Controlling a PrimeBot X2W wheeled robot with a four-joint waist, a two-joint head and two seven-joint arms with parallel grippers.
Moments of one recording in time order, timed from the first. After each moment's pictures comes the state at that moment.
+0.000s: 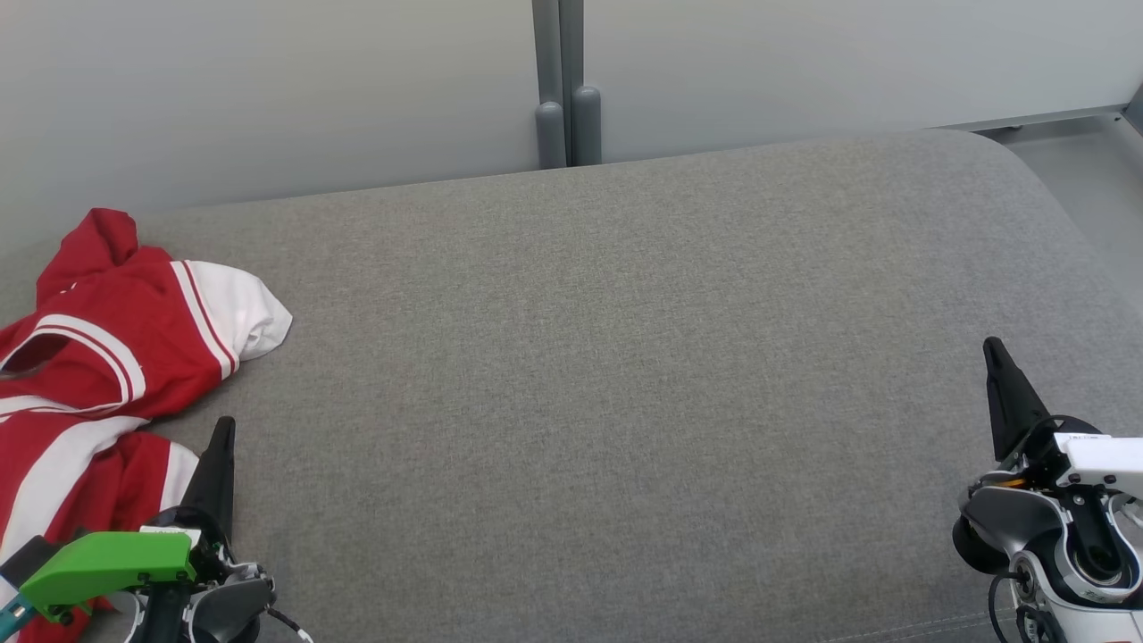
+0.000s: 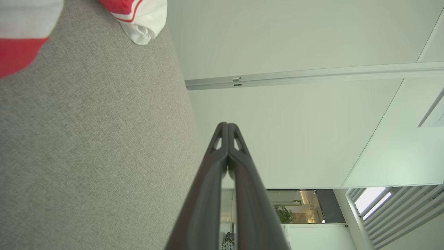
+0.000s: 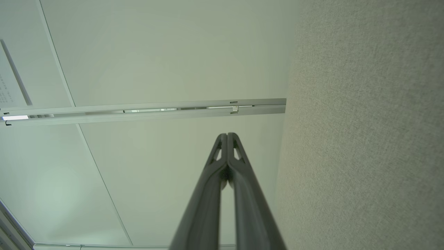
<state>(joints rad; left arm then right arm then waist) -0.03 0.12 -0.03 0.18 -1.72 -0.04 0.02 -0.04 -0.12 -0.03 0.17 1.71 0.04 0.02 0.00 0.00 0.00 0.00</state>
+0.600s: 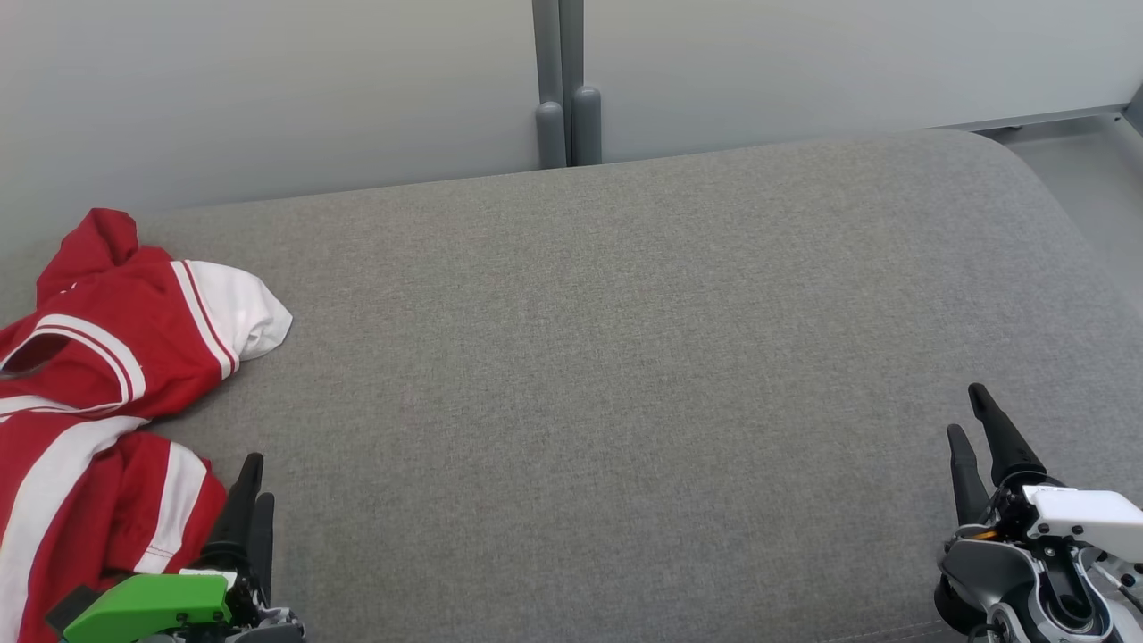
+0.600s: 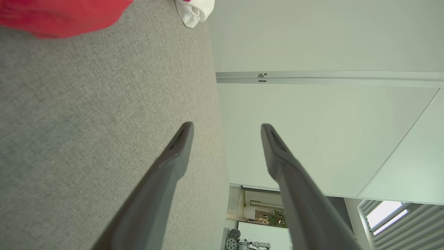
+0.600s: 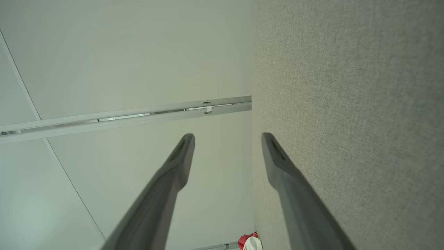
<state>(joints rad) 0.02 0.08 -0.05 0.24 -1.72 -0.04 0.01 0.02 -0.09 -0.02 0.23 1.71 0.04 0.01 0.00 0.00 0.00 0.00</state>
